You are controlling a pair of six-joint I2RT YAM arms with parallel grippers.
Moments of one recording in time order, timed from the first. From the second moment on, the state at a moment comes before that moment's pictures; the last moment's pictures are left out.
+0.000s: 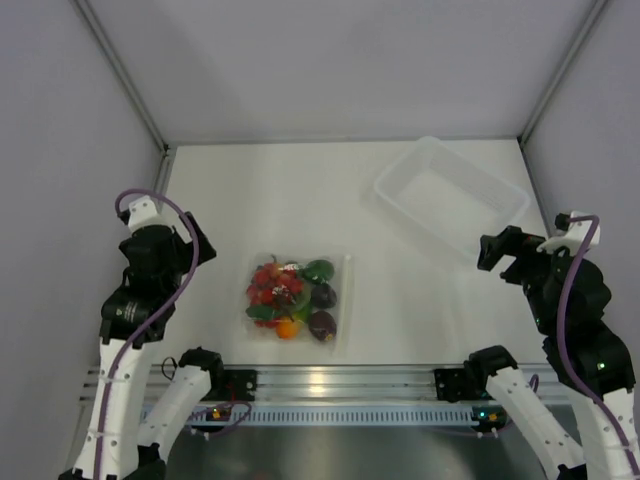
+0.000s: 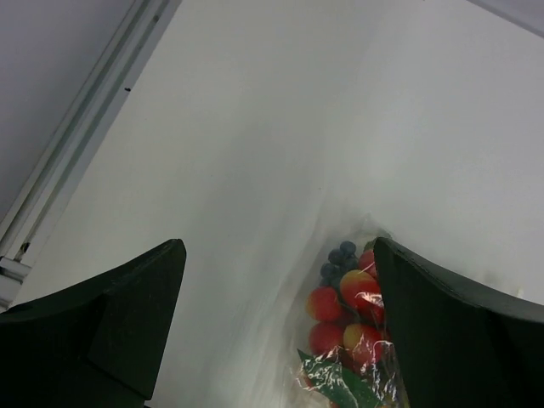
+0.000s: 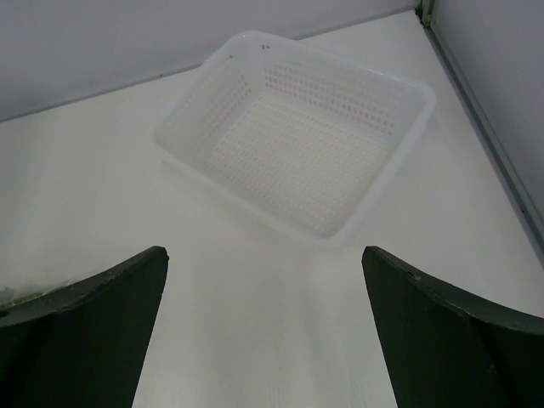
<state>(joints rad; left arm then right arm) -0.14 0.68 1.04 -0.86 -0.38 -0.42 0.28 0.45 1.03 -0.81 0.33 0.30</state>
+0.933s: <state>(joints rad) -0.73 1.40 1.30 -0.85 -0.52 -0.50 0.28 0.46 0.93 -0.79 0.20 0.35</state>
